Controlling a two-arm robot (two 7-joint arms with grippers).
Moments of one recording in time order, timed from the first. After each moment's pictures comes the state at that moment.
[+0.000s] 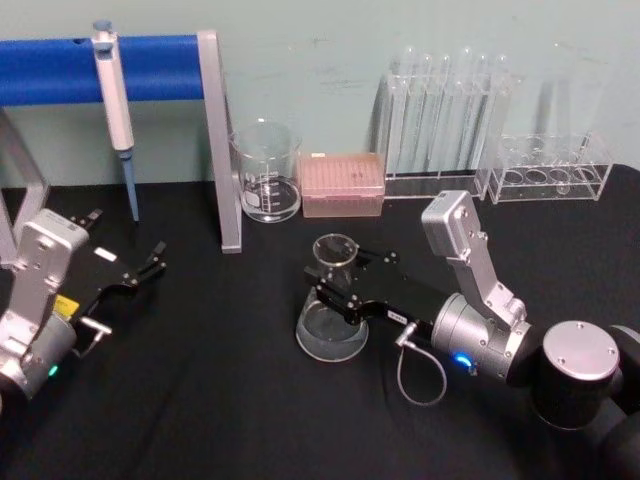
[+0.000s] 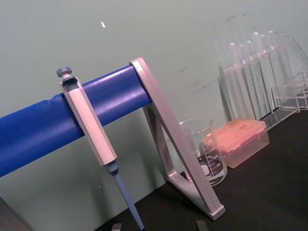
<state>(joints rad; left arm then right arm) -0.20 0.60 0.45 -1.41 -0.25 -0.12 0.03 0.32 0.32 -0.49 -1.33 0.31 -0.04 0.51</state>
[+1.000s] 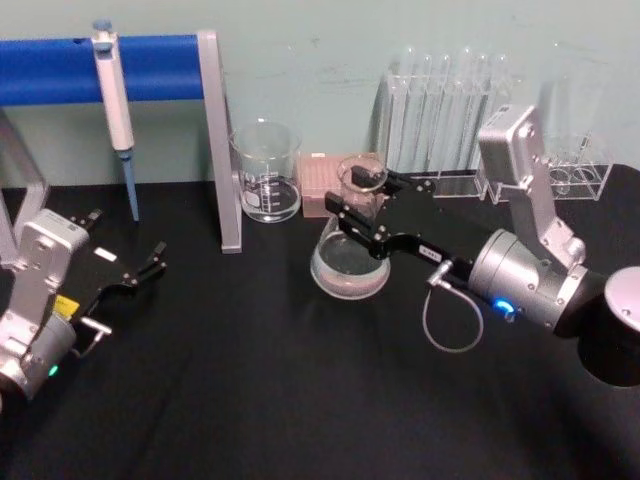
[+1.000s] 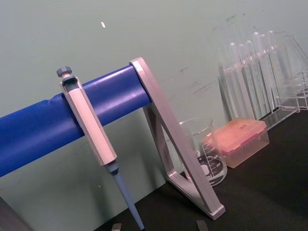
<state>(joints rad) -0.20 0.60 0.45 -1.41 -0.25 -0.12 0.03 0.29 0.41 -0.42 -1.63 0.37 0.09 0.45</state>
